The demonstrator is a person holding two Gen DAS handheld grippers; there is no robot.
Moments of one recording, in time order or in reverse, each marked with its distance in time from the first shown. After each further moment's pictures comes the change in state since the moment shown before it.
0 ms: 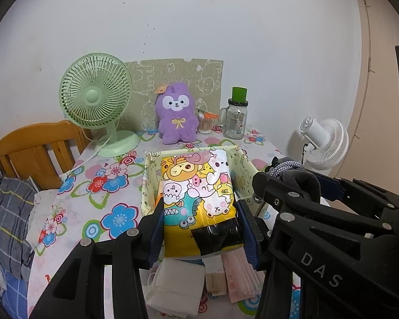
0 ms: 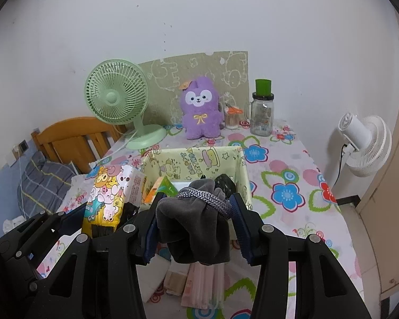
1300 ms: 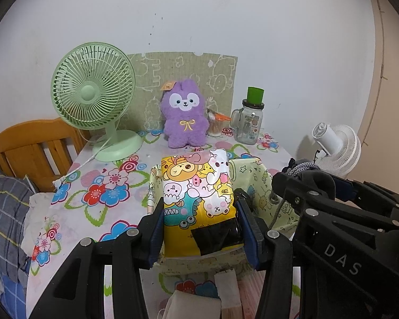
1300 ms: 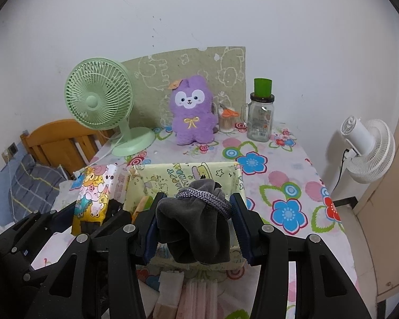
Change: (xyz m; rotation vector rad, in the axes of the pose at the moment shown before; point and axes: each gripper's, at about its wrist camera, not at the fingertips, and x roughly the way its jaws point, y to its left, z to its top) left arm 0.053 0.025 0.031 -0.034 0.026 0.007; right arm 0.055 -0.010 0.036 0.005 0.034 -0.039
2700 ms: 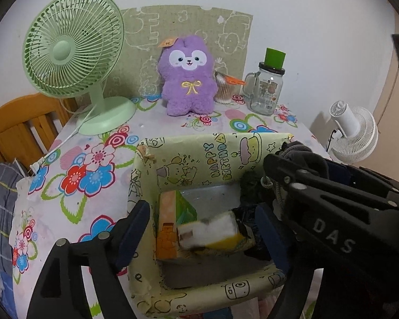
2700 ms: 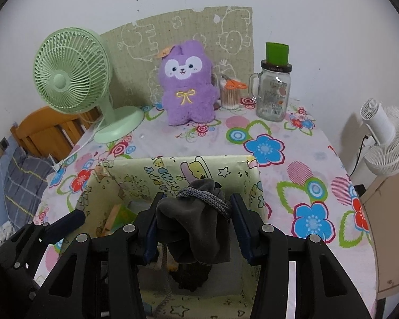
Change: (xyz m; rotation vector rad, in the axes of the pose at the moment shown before) left arm 0.093 0.013 0.001 -0.020 0.176 0.002; right arm 0.103 -0.009 0.012 0.015 0.135 0.009
